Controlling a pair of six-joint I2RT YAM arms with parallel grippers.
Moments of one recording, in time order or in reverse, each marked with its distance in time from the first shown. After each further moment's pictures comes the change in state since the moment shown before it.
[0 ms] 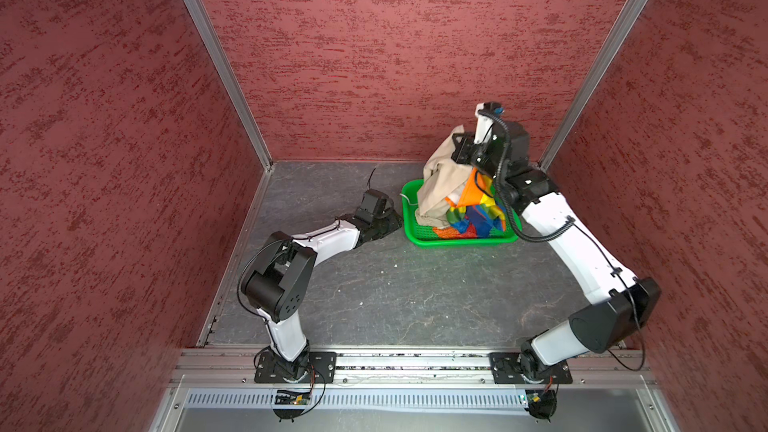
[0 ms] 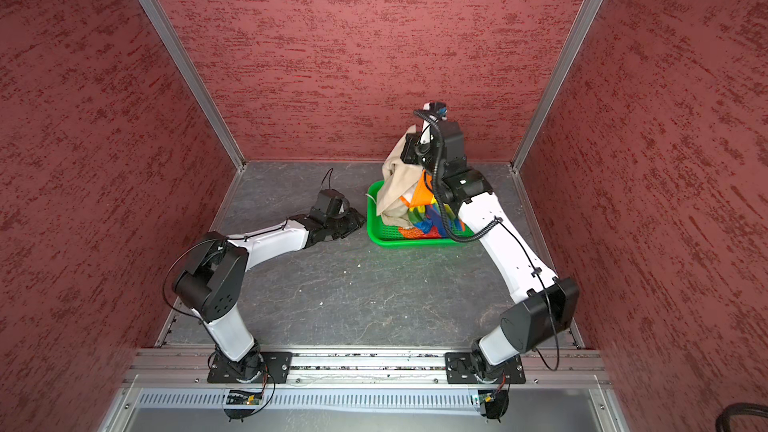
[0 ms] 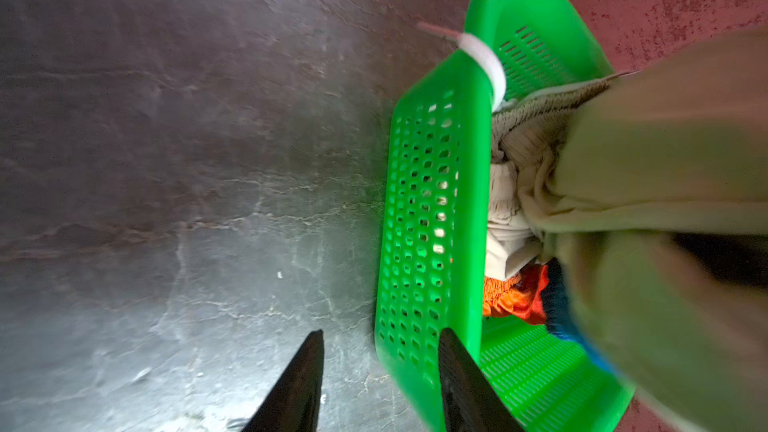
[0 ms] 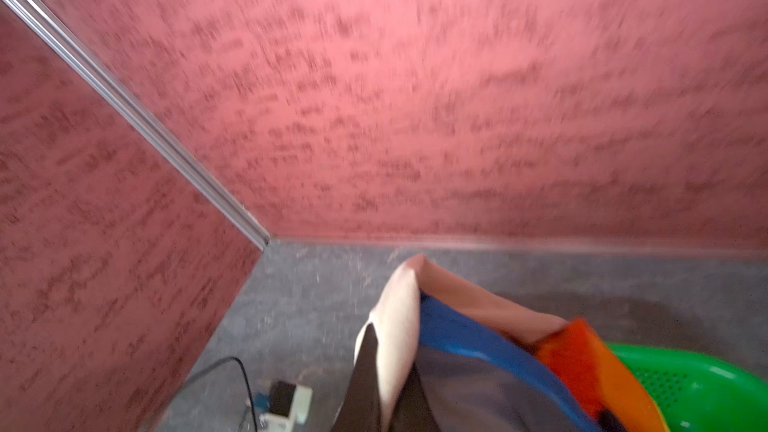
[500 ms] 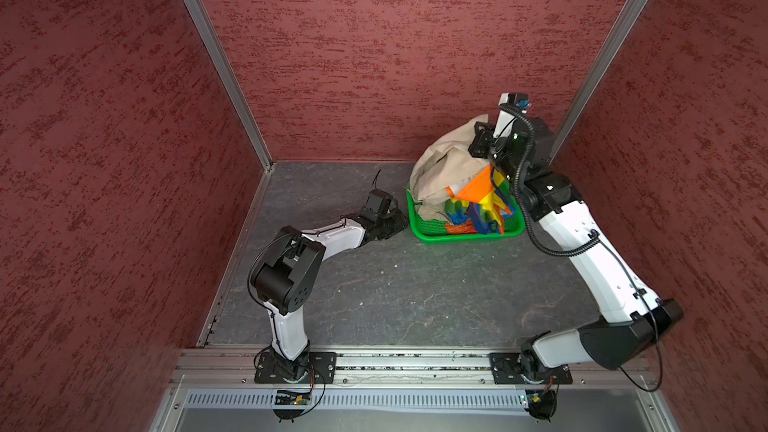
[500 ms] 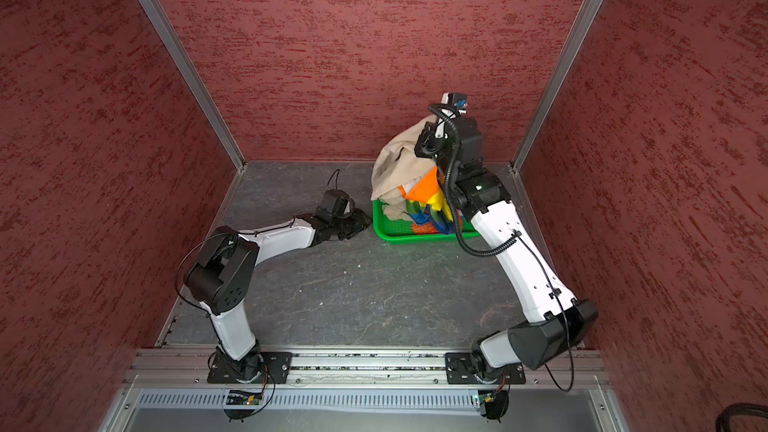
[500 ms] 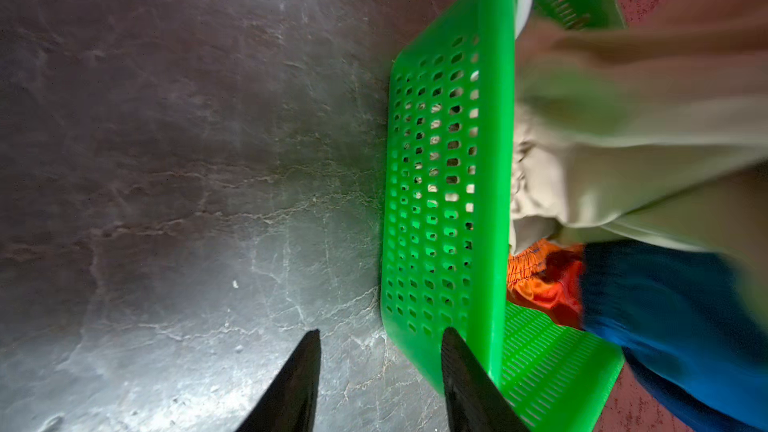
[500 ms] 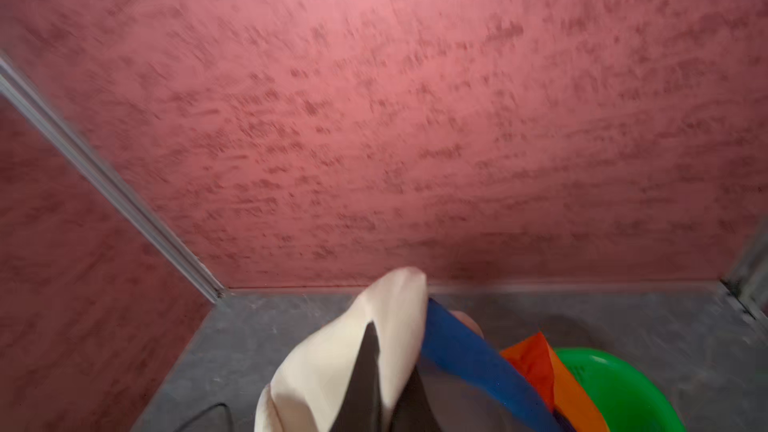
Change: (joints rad) left arm -0.005 0.048 0.022 0.023 0.055 -0.001; right arm -0.006 -0.081 -0.155 0.013 0.173 -0.059
